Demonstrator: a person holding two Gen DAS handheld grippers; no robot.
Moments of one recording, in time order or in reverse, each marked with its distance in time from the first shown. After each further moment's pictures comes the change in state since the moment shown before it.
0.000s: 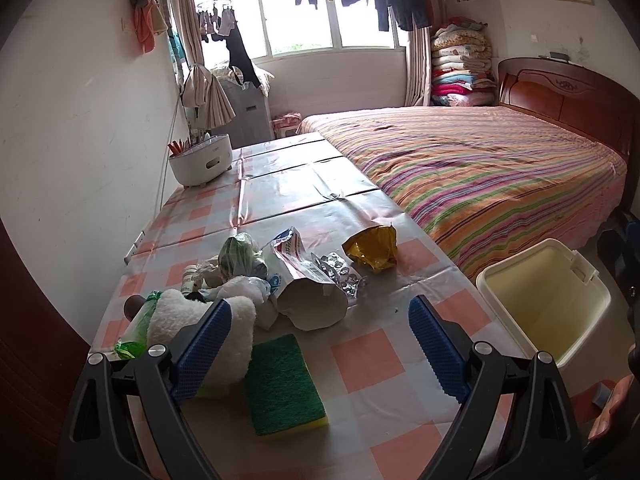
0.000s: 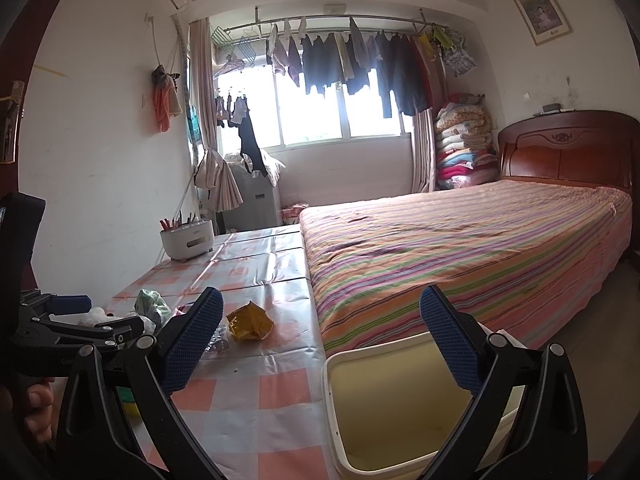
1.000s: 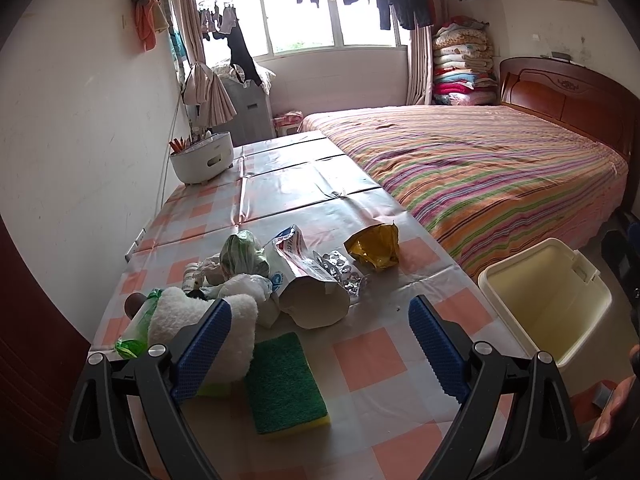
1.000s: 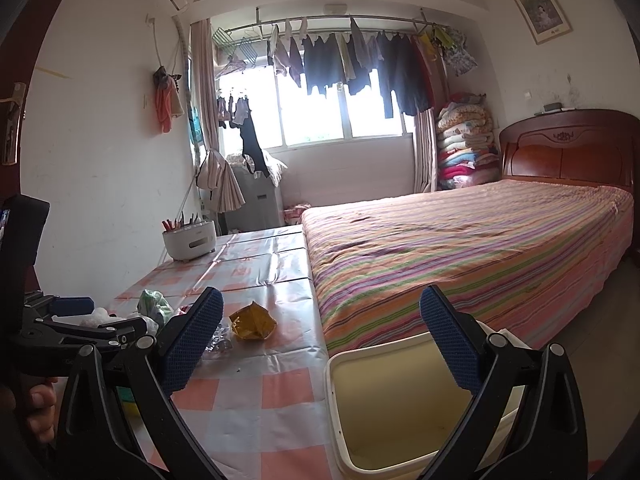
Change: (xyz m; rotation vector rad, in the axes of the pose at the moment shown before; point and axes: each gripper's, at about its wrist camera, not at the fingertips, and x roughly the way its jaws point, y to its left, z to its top) left arm 0.002 -0.002 -0.002 -0.002 0.006 0.005; right arm -0.001 0.000 -0.001 0.002 -0.004 0.010
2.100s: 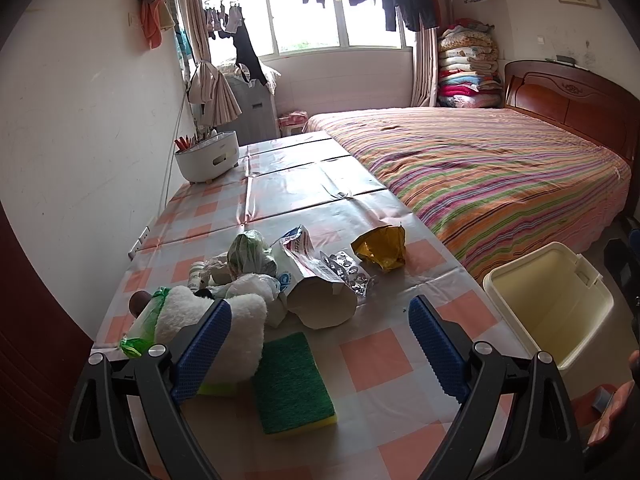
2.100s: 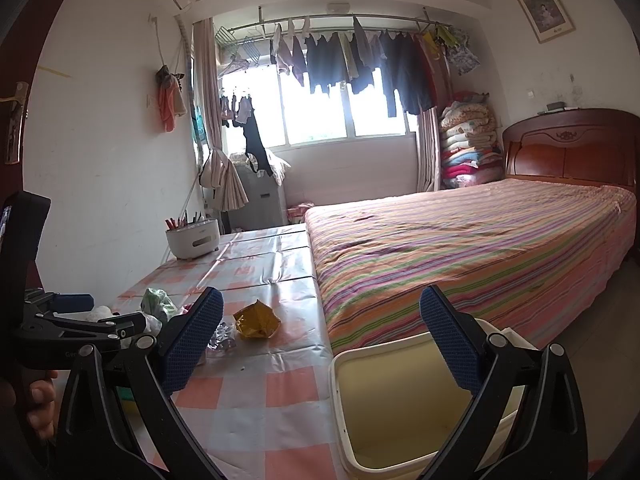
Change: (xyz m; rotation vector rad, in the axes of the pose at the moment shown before) left arm -0.004 0.008 0.003 -0.017 0.000 0.005; right arm 0.002 0.000 -0.002 0.001 0.008 0.014
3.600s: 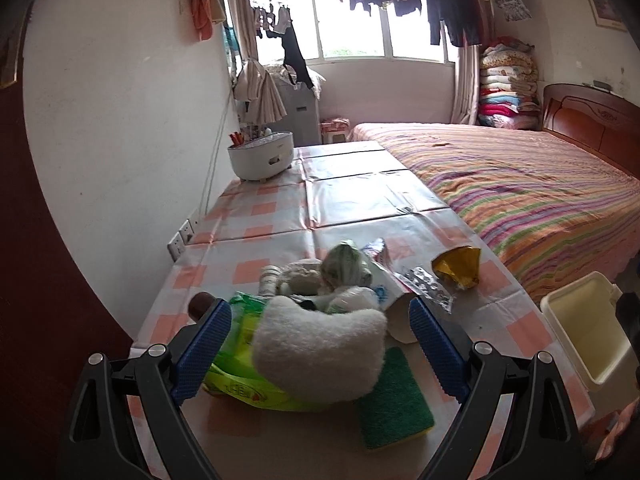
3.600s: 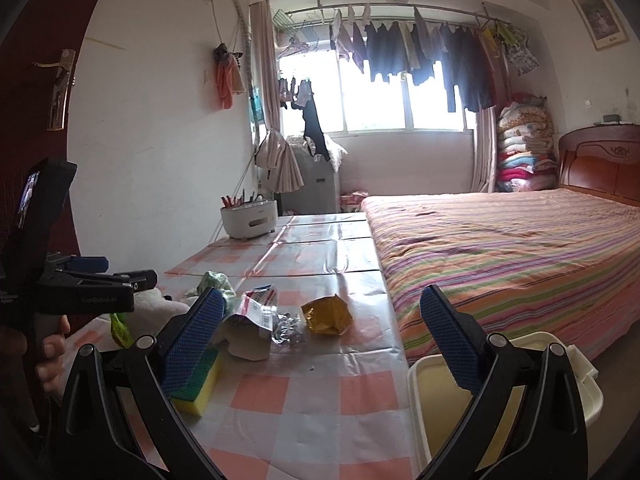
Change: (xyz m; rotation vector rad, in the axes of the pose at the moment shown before) left arm 0.005 0.088 0.004 -0.107 -0.032 0.127; right arm 0.028 0.066 0.000 -0.101 0.065 0.208
